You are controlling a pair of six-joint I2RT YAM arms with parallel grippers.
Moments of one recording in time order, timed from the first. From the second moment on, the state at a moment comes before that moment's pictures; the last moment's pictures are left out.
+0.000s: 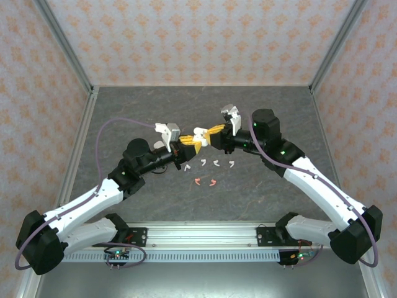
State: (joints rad) left arm -0.65 1.01 0.65 0.37 0.38 -0.39; right arm 0.59 1.12 1.04 -0.22 -0.58 0.18
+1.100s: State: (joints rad) left arm -0.65 1.00 0.66 0.48 0.39 -0.39; right arm 0.44 1.16 1.20 -0.26 -0.82 0.47
